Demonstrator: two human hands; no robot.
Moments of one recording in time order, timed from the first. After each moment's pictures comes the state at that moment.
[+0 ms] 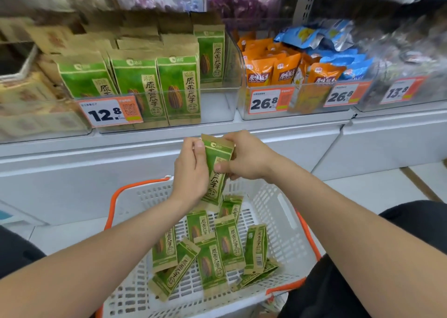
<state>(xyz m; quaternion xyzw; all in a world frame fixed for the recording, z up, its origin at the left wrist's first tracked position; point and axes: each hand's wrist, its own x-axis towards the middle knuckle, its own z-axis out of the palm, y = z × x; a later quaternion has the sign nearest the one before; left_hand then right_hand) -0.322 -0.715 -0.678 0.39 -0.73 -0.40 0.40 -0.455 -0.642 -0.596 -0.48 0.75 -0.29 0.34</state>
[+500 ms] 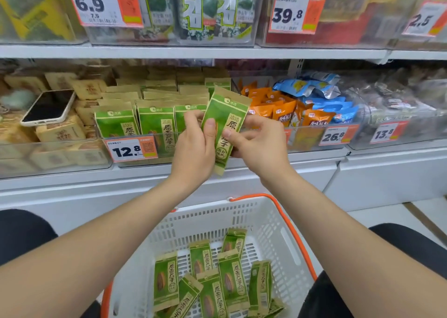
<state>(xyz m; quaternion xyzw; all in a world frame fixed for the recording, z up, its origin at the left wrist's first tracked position) -0.334 -0.752 -0.562 0.29 -0.79 -0.25 0.49 -0.443 -0.654 -0.520 -0.39 0.66 -0.61 0.20</state>
